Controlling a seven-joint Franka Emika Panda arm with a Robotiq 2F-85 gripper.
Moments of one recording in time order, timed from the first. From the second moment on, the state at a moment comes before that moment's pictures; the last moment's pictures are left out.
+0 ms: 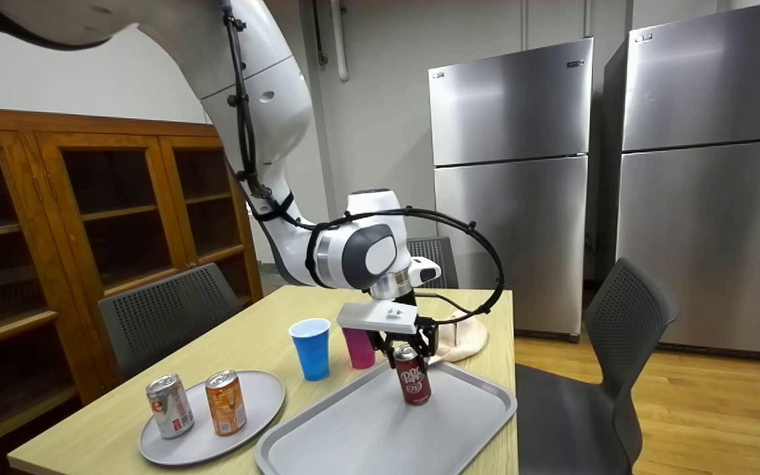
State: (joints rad) arm -0.17 0.47 -0.12 -2.22 0.01 2.84 -0.21
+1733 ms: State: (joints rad) arm -0.04 0.14 -0.05 -2.30 -0.10 2.89 -0.21
